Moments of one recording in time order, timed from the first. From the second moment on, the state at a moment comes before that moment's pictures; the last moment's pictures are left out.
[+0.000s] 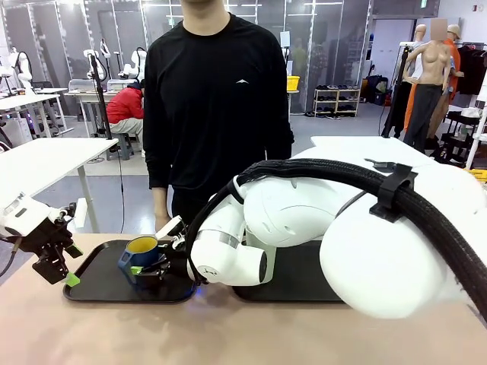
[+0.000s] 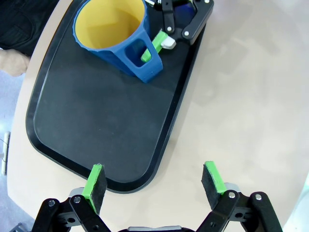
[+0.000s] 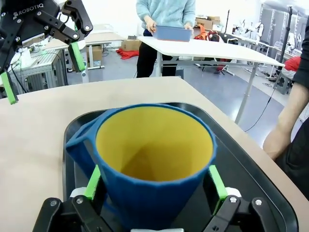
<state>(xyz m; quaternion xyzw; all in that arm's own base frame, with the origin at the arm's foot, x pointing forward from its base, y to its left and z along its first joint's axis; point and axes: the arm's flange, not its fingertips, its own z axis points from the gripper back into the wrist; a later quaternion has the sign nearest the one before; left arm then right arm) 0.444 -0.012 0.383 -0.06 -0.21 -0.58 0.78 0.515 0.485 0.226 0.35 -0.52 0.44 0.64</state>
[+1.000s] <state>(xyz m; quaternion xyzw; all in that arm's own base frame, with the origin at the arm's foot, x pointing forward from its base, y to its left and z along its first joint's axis) 0.444 -0.012 0.383 -0.06 -0.21 -0.58 0.78 0.468 0.439 0.235 0.35 -0.49 0.44 0.67</state>
